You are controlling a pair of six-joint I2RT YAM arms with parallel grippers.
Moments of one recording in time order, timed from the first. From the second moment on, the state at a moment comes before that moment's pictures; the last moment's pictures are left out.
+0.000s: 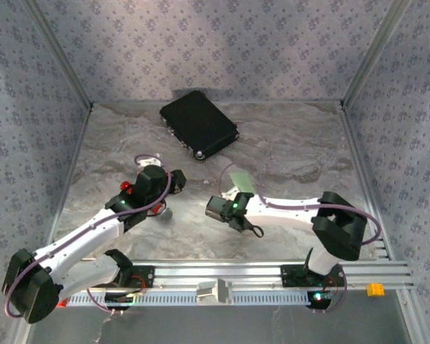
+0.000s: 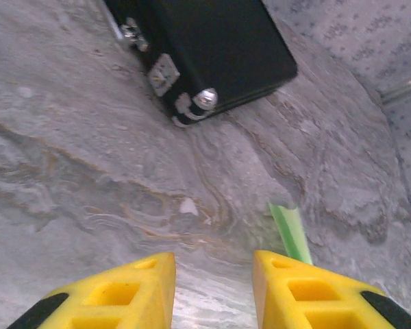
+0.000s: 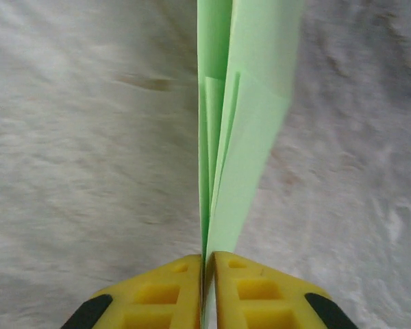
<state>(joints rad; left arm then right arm) -0.69 0.98 0.63 -0.21 -0.20 -0.90 1.12 1.63 1.00 -0.93 0.52 0.55</state>
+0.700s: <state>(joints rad) -0.68 1.15 0.61 -0.18 -0.07 -0.92 0.57 1.40 0.65 -0.30 -0.39 0.57</state>
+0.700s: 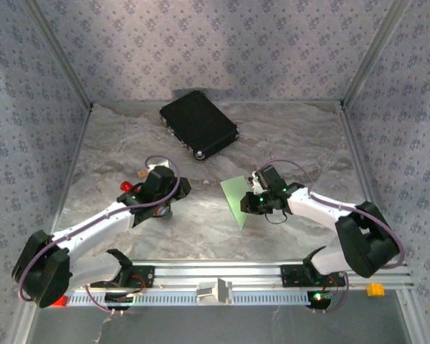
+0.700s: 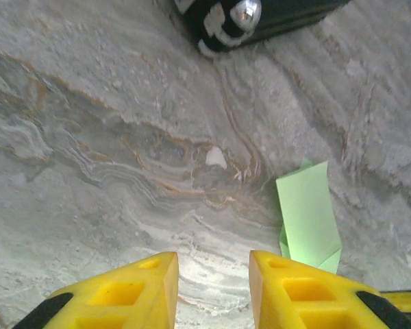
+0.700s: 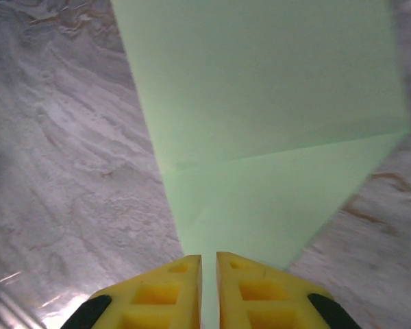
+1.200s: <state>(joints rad) -0.70 1.25 0.66 -0.13 0.02 -0.92 0.58 1.56 0.60 -0.08 -0.47 0.85</state>
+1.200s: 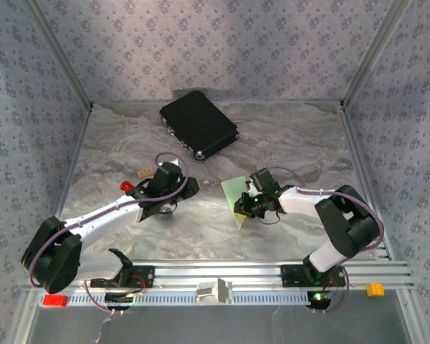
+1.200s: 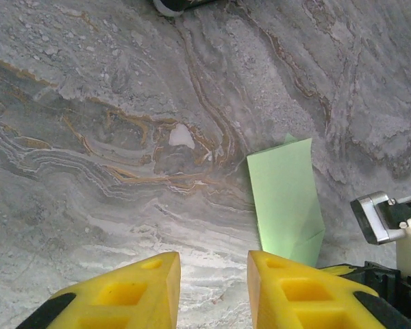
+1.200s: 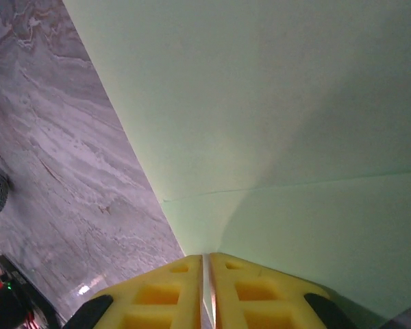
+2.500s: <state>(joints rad) -0.79 1.79 1.03 -0.04 0.37 -0.90 0.40 1.20 0.43 -0.10 -0.33 0.99</state>
